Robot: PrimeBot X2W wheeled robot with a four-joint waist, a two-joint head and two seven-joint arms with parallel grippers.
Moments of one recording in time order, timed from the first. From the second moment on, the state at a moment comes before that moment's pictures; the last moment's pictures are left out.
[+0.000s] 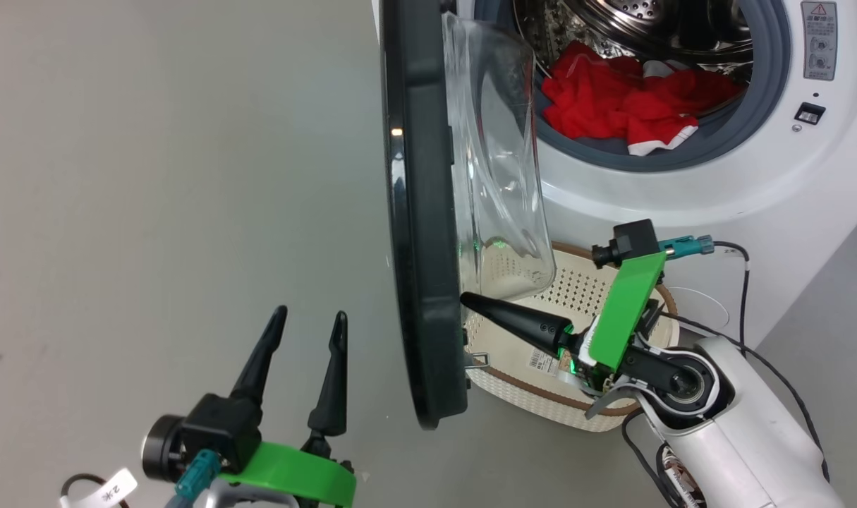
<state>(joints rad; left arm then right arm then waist) -0.21 0.12 -0.35 0.11 -0.32 0.16 -0.22 -0.49 -0.07 0.33 0.38 1.58 0.12 0.66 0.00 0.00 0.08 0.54</state>
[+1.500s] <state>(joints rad) -0.16 0.12 -0.32 0.06 -0.39 0.21 -0.24 -0.31 -0.12 0.32 0.09 0.50 0.12 -0.01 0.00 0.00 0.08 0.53</state>
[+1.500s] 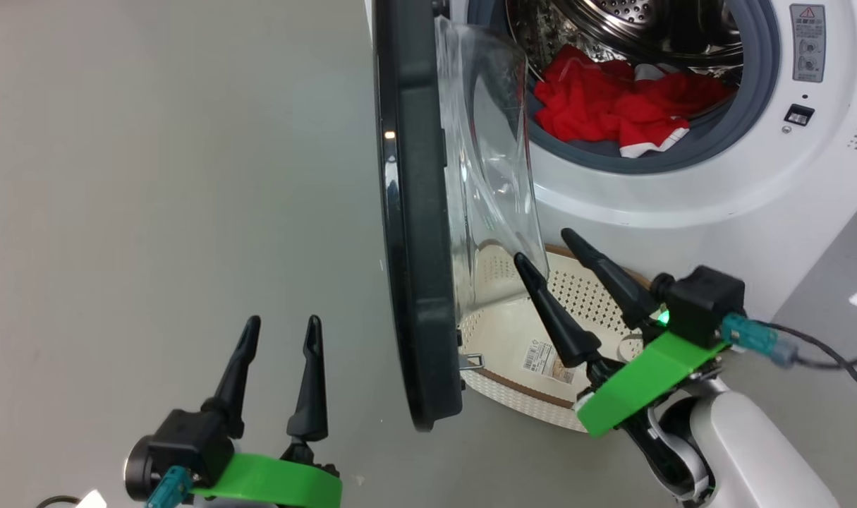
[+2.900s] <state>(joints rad) -0.10 0.08 -0.26 0.05 -0.31 0.20 -0.25 0.04 -0.05 0.05 -0.04 0.16 0.12 -0.26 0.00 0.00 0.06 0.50</state>
